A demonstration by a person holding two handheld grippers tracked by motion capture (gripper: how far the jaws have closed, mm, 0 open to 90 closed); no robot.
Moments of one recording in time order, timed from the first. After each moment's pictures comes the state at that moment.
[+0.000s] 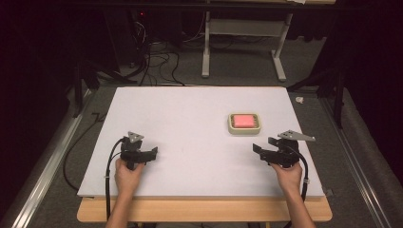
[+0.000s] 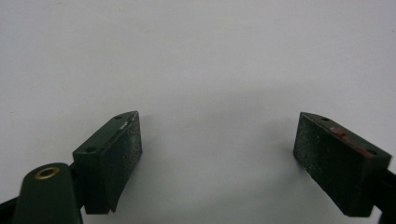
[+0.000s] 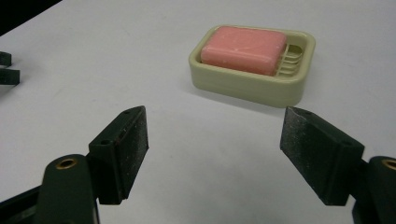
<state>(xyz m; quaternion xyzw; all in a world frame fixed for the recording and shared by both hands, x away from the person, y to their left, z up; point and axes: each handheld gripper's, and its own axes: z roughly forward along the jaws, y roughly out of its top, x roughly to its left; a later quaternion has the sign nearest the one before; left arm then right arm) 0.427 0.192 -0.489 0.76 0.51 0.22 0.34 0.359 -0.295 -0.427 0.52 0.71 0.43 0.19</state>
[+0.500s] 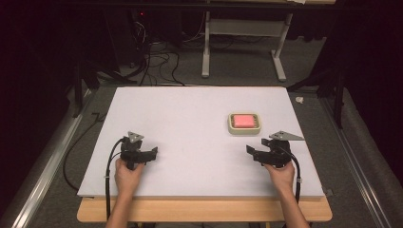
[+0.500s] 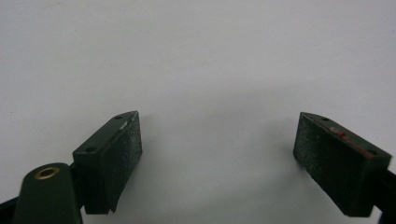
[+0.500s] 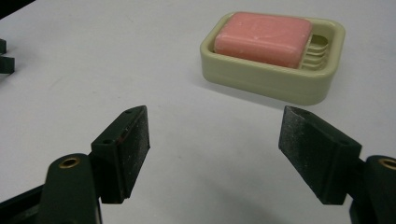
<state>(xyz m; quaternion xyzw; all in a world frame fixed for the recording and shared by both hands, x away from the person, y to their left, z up) 0.427 0.192 -0.489 0.76 0.51 0.22 0.34 0.368 -0.279 -0.441 0.51 0.73 0.42 0.19</state>
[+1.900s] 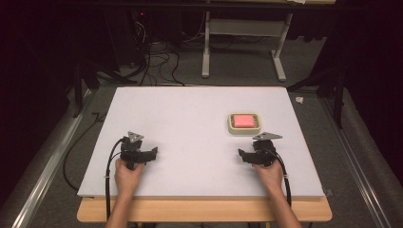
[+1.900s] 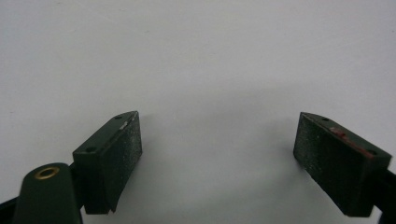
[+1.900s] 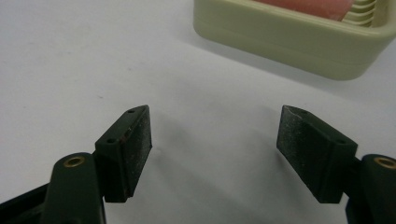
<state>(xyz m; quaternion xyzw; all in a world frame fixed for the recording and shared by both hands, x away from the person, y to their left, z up) 0.427 0.192 -0.489 0.76 0.51 0.22 0.34 0.394 -0.252 -0.478 0.52 0.77 0.33 0.20</state>
